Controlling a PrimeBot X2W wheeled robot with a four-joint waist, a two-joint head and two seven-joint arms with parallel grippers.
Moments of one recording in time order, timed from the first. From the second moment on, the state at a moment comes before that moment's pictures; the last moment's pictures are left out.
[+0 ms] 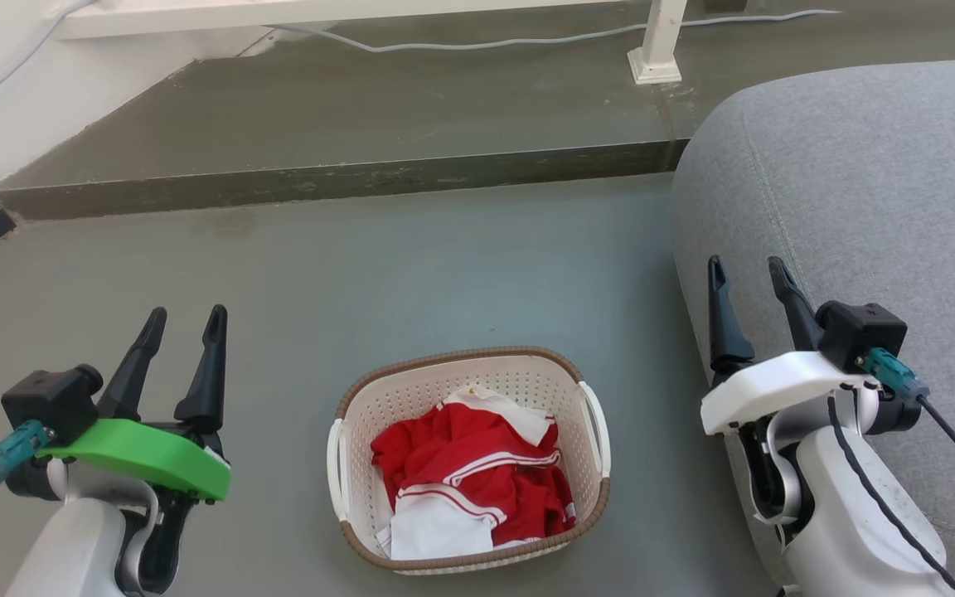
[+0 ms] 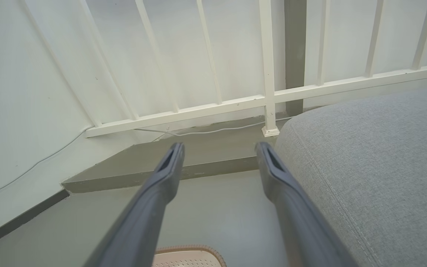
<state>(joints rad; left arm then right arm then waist) -0.23 0.27 -0.30 0.28 -0.68 -0.12 -0.25 -0.23 -0.07 0.26 0.34 0.33 -0.13 -0.25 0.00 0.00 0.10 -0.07</state>
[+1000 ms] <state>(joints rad) -0.20 0.23 -0.25 0.26 -0.60 -0.12 -0.25 -0.21 -0.06 0.23 0.33 0.30 -0.12 -0.25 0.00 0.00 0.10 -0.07</state>
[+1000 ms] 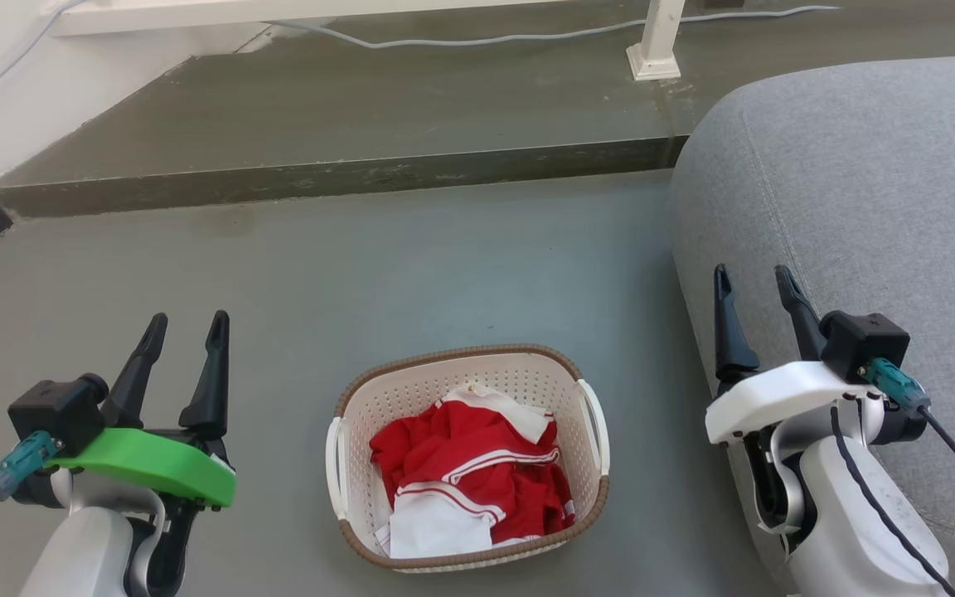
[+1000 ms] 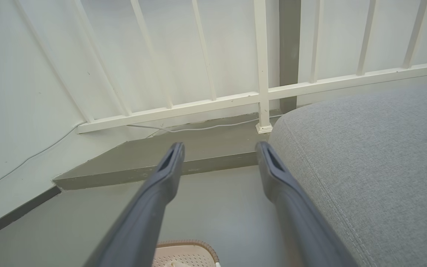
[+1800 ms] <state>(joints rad) -0.16 0.17 -0.26 0.30 -0.69 -0.12 -0.23 -0.15 -0.05 0.21 0.37 0.38 -0.10 -0.24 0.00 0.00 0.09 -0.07</state>
